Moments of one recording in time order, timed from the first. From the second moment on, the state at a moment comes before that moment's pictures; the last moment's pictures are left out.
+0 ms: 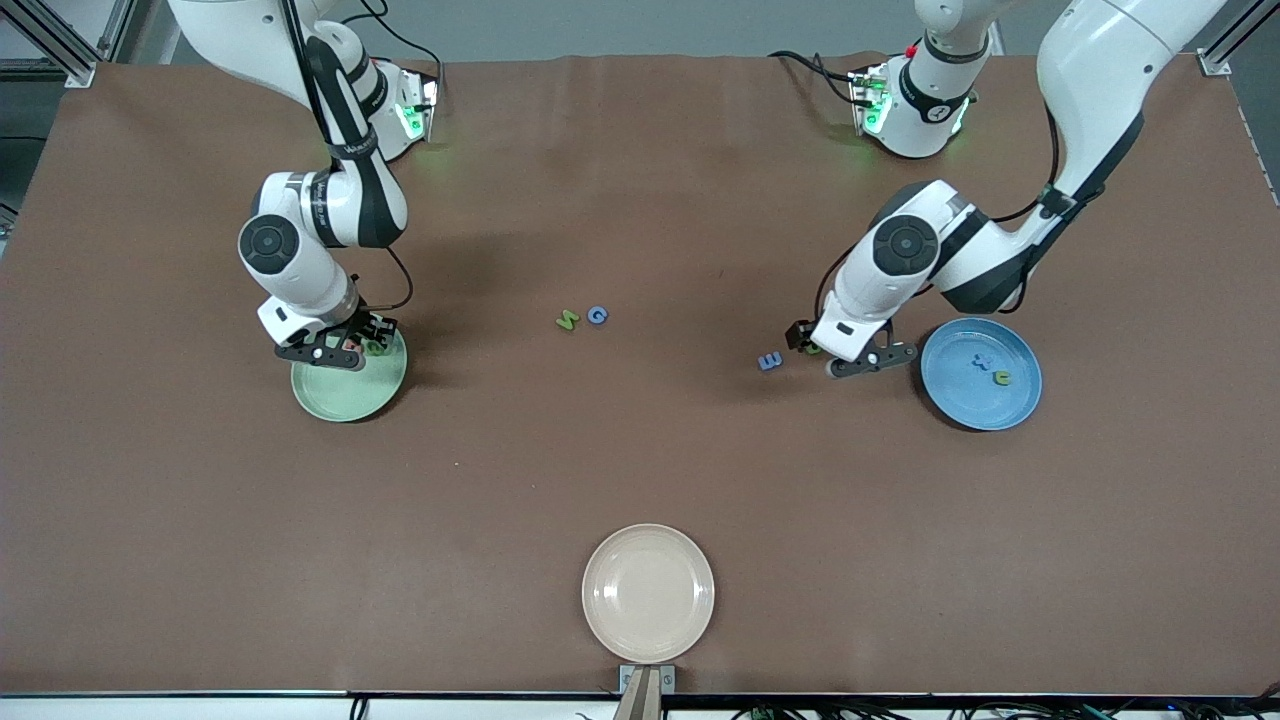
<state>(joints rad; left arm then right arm) 0.50 0.52 -0.97 -2.22 0.59 2.40 -1.10 0.90 0.27 -0.70 -2.47 0.21 2.62 0.16</state>
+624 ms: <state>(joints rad) 0.49 0.66 -0.93 -2.22 0.80 2.43 -1.32 0.99 0.26 -0.68 -2.33 0.39 2.42 0.27</state>
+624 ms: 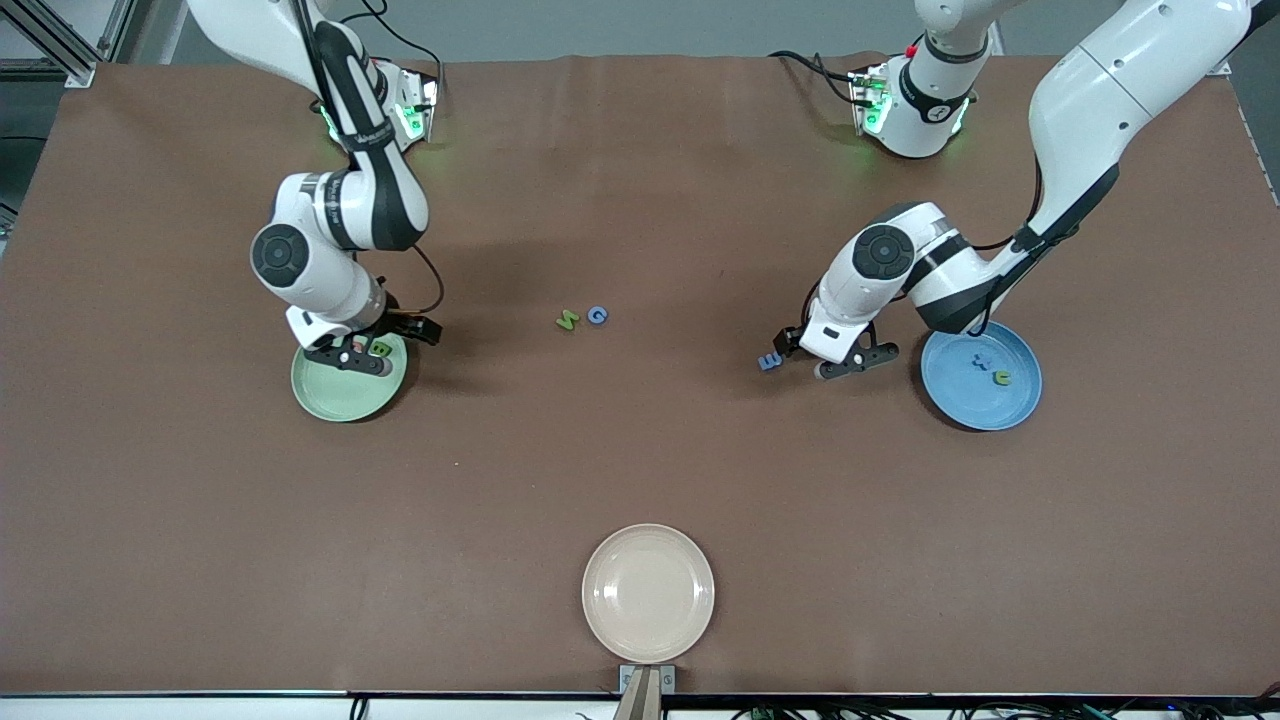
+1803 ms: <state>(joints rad) 0.45 0.66 -0.89 -2.21 0.80 2.45 -1.35 1.45 0.59 -0.65 -2.17 0.65 2.54 0.82</state>
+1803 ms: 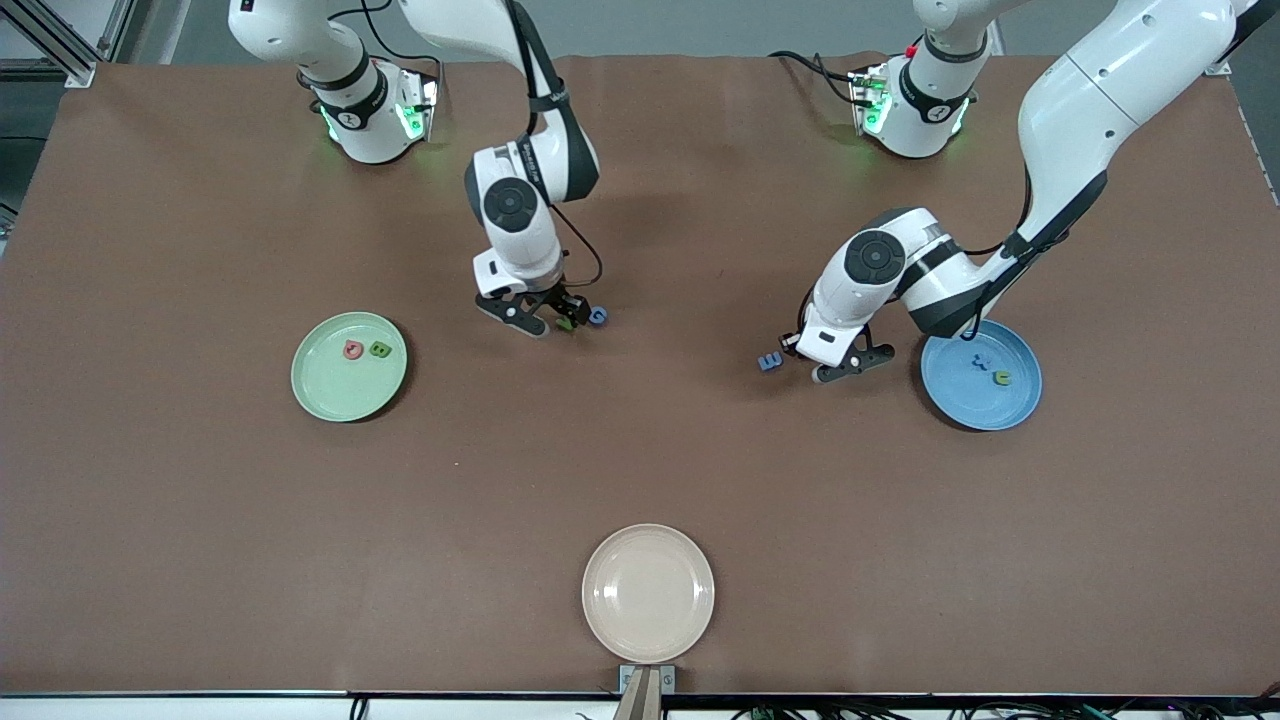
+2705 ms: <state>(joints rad) 0.92 0.59 -1.12 -2.17 0.80 2.21 -0.86 1.45 0.62 -0.65 -2.12 0.65 2.53 0.85</state>
